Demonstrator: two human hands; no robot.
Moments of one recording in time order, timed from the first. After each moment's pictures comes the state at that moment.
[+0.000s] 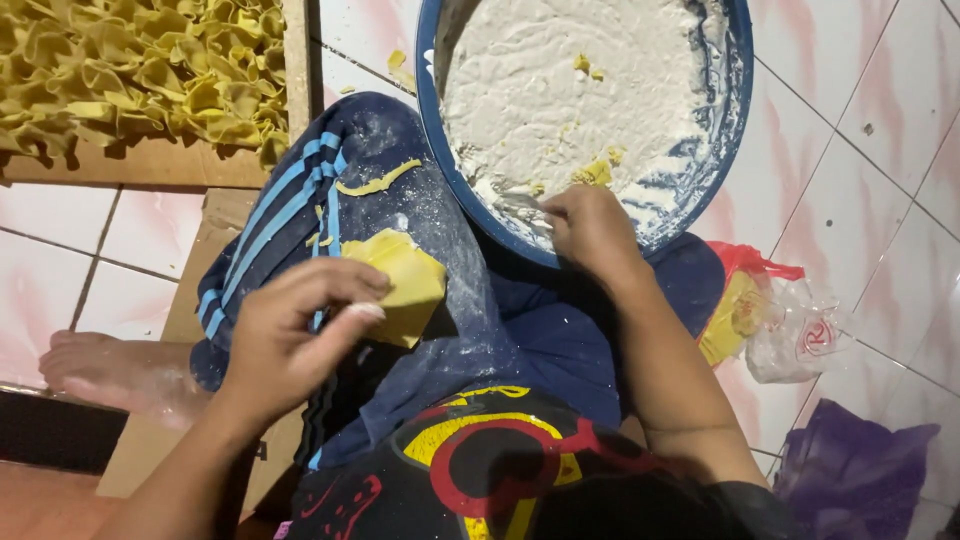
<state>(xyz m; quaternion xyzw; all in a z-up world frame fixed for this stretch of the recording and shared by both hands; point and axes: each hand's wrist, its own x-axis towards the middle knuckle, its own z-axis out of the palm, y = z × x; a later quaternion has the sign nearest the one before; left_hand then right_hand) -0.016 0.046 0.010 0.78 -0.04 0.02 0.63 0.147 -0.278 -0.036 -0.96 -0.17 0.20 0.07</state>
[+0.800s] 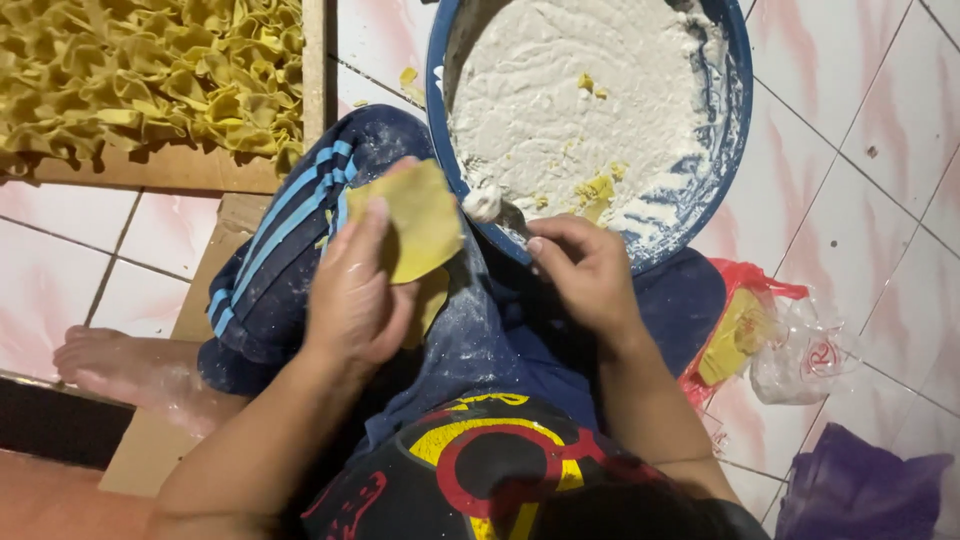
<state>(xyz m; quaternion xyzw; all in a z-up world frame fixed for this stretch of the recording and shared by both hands) 0.037 -0.022 0.018 0.22 0.29 0.04 0.93 0.102 -0.251 0.010 -0.83 -0.05 0.21 0.52</state>
